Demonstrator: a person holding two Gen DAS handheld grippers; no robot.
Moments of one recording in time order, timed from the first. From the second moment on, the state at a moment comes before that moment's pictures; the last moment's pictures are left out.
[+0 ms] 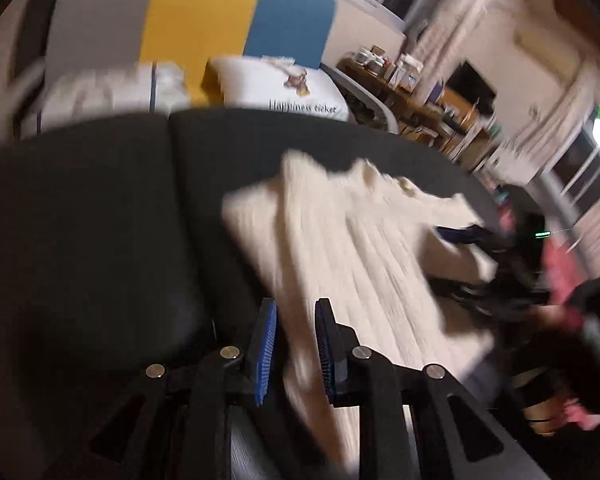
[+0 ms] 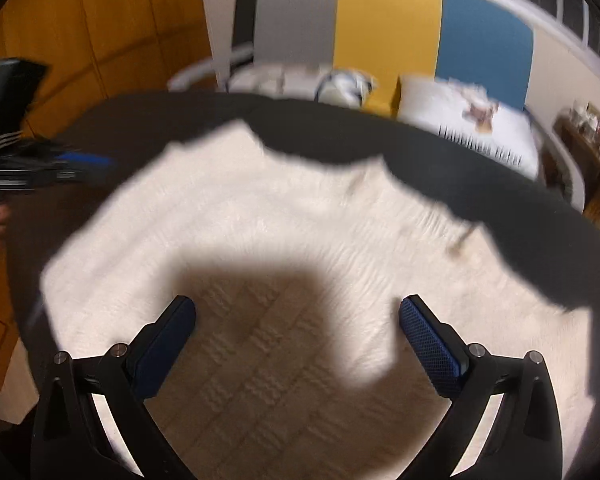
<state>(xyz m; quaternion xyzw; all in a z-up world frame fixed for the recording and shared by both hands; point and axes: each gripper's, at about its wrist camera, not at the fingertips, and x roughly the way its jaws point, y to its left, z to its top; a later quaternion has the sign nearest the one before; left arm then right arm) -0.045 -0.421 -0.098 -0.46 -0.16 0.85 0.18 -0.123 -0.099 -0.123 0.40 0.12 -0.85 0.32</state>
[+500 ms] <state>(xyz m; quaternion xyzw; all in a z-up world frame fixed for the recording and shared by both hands) -0.029 -0.437 -0.135 -0.47 -0.21 0.79 0.33 -0.125 -0.093 -0.129 0.41 0.09 -0.84 0.34</state>
